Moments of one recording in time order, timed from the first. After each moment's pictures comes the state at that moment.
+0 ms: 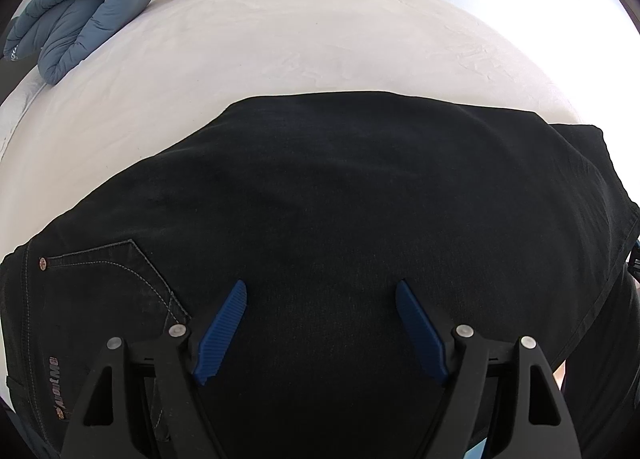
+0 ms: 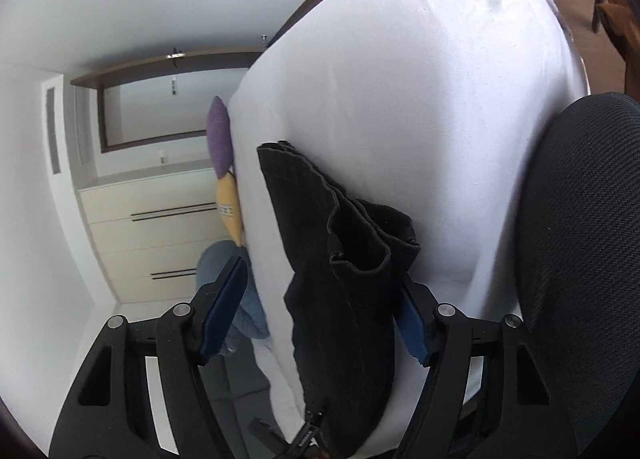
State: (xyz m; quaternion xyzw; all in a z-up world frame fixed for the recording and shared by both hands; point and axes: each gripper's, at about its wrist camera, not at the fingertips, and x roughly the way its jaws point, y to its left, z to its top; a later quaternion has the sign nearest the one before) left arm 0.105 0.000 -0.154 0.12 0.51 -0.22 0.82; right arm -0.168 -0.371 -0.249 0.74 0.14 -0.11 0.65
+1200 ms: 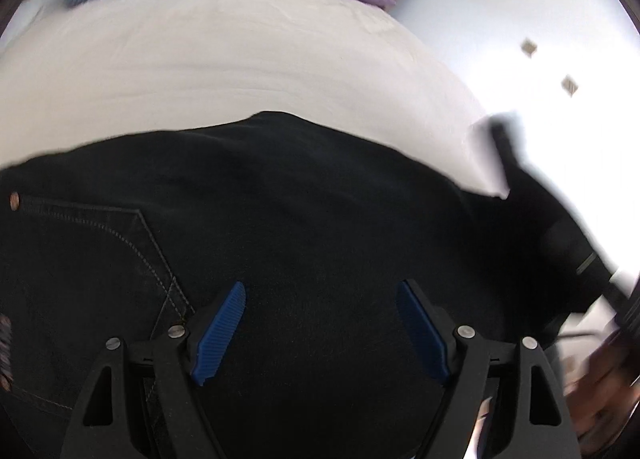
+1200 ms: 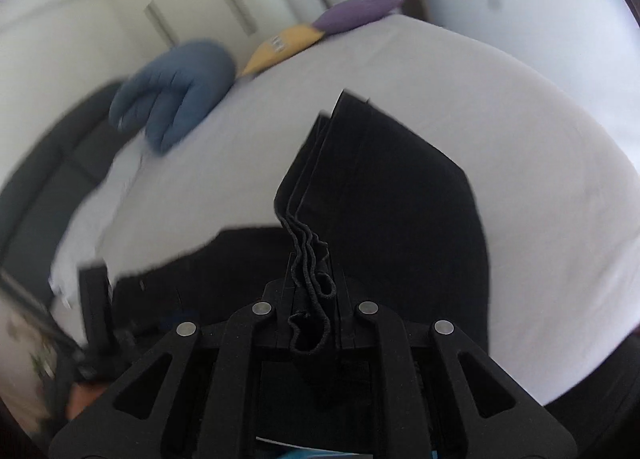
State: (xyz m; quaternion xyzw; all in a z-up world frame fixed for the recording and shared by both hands) left arm 0.123 0.076 -0.149 -0.09 0.52 -0.26 0.81; right arm 0.087 -0.126 -0.106 0.19 0.37 -0.04 0.91
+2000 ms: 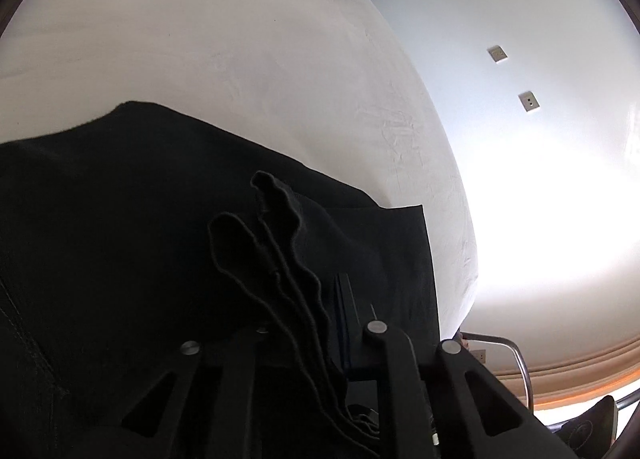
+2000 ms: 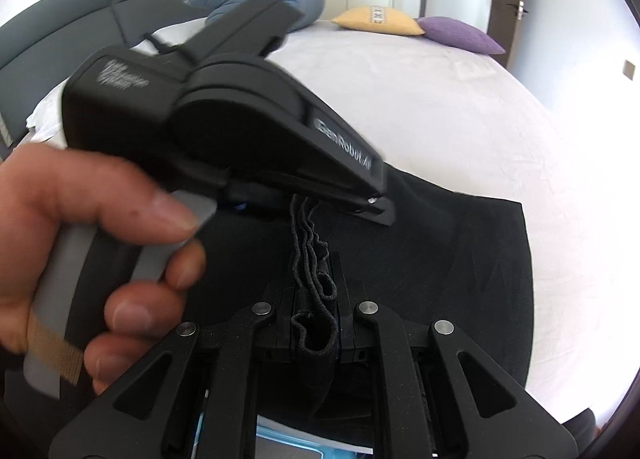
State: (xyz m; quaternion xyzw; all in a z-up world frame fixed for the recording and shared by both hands) left arm 0.172 0.030 -0.156 -0.17 0.58 -0.36 0.71; right arm 0.063 0.007 -0.137 -0.02 0.40 0.02 0.91
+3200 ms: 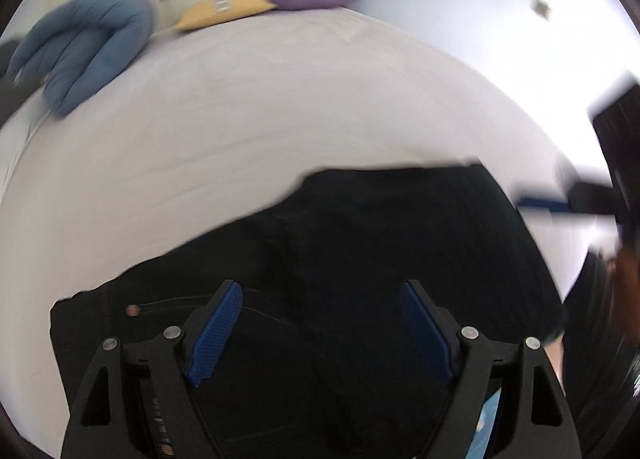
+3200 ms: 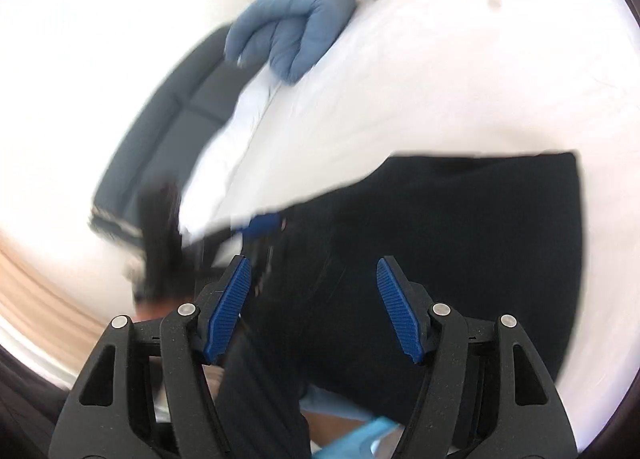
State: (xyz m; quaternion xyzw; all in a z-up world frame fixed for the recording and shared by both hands) left arm 0.115 0.054 -0.096 0.13 0.46 -0.27 0.84; right arm 0.096 -0.143 -0.131 0.35 0.40 0.23 0.81
